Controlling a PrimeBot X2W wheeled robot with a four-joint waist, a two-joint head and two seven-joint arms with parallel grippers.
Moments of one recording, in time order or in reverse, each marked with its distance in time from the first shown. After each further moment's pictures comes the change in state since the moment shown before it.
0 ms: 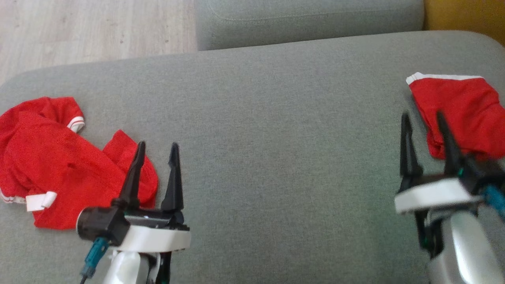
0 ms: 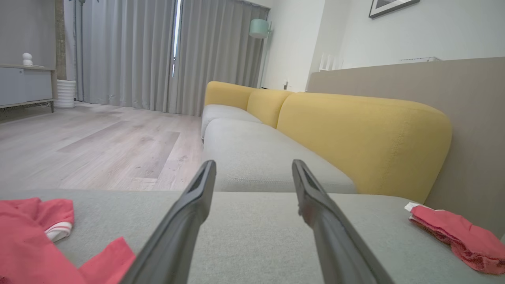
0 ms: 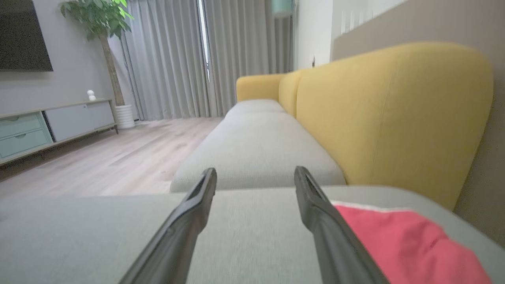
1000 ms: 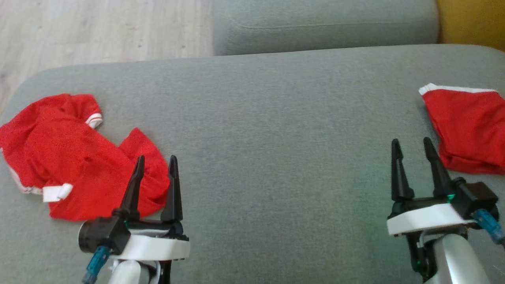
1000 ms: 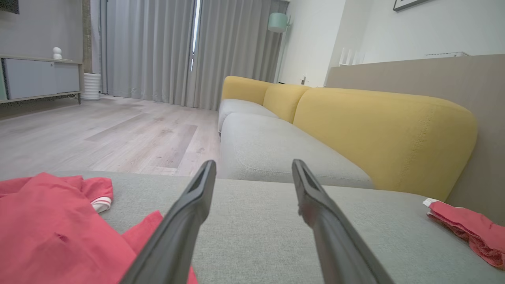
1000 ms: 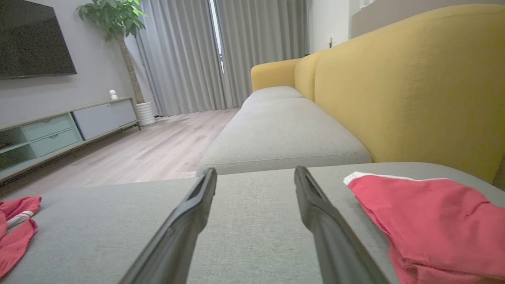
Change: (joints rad) left arm 0.047 0.002 0.012 0.031 -0.009 0.012 0.000; right arm 0.128 0.009 0.035 0.011 0.077 0.000 -0.034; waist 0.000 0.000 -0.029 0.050
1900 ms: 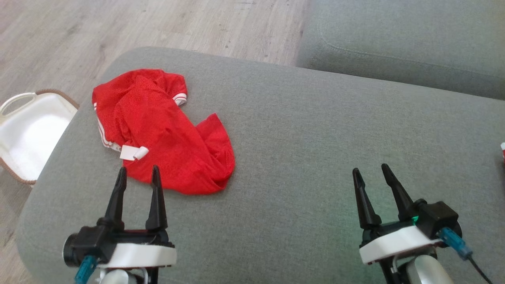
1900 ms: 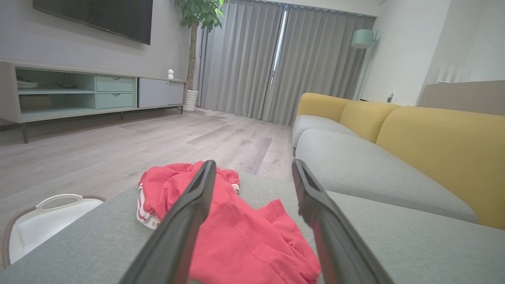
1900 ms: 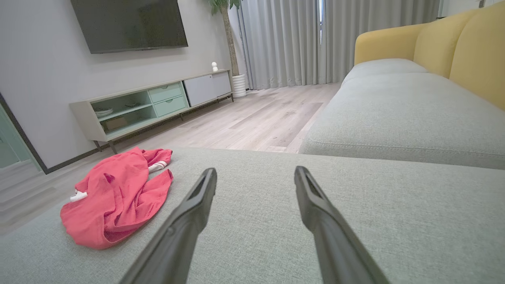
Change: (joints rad) left arm 0.040 0.001 0.069 0.011 0.020 0.006 0.000; right arm 0.068 0.000 0.161 0.027 0.045 0.000 0.000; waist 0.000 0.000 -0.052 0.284
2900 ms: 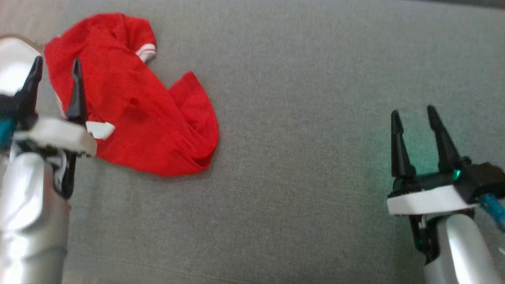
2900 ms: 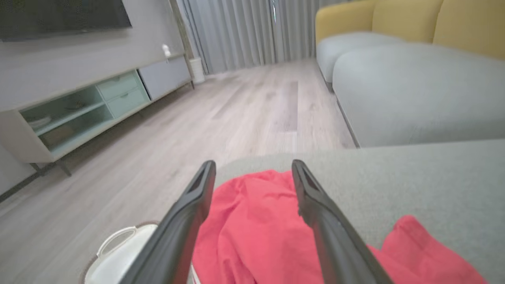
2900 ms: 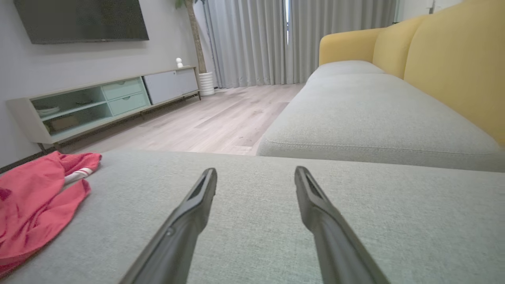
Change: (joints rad) left arm -0.557 0.236 0.092 0.378 0.074 -0.070 0.142; right arm -0.106 -0.001 -0.136 -0.164 -0.123 0.000 0.013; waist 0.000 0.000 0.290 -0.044
